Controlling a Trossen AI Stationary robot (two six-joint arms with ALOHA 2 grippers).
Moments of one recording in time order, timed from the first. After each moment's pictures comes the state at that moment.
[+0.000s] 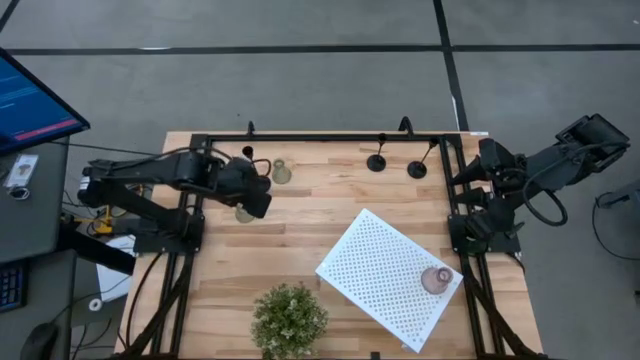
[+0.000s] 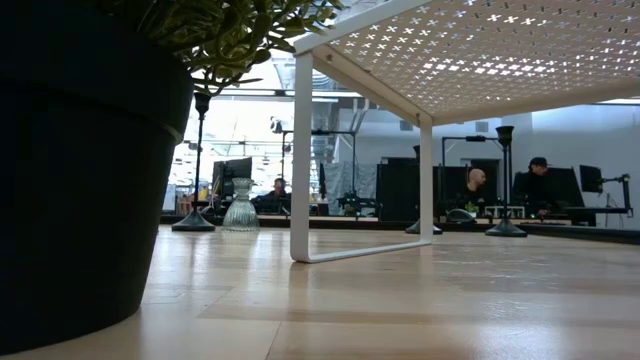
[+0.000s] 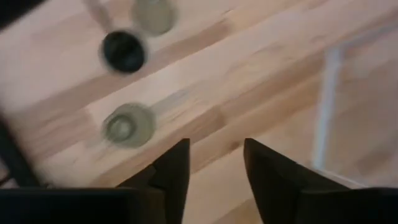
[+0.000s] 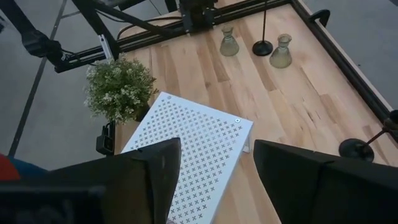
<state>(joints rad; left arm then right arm) -0.04 1.21 1.32 -1.32 -0.27 -1.06 0.59 1.10 1.94 -1.57 0.46 0.64</state>
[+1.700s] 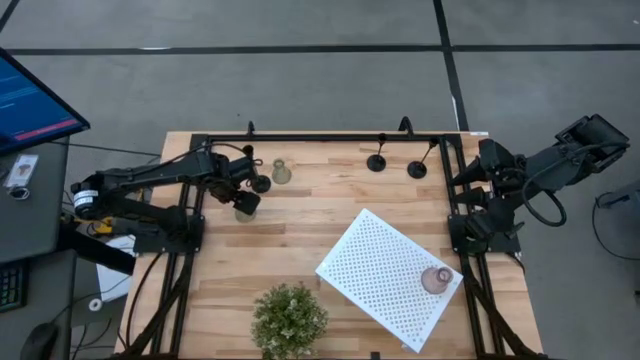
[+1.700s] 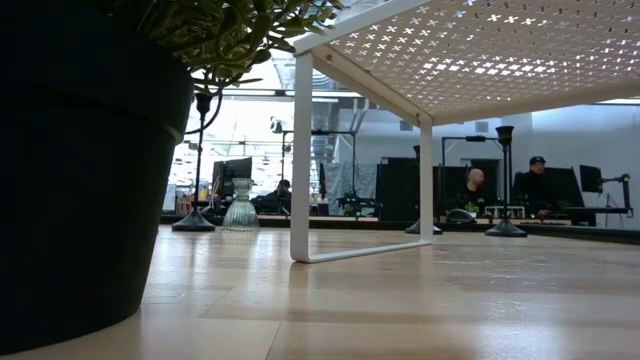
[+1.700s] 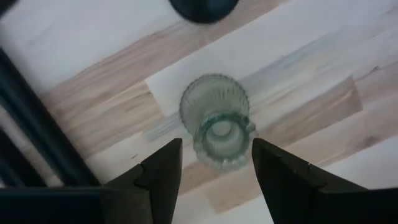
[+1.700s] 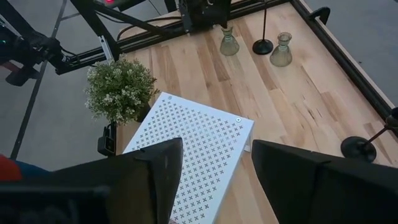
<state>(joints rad) 0.35 1.15 0.87 -1.12 -0.08 -0.66 0.59 1.11 1.94 -1.57 0.46 0.66</state>
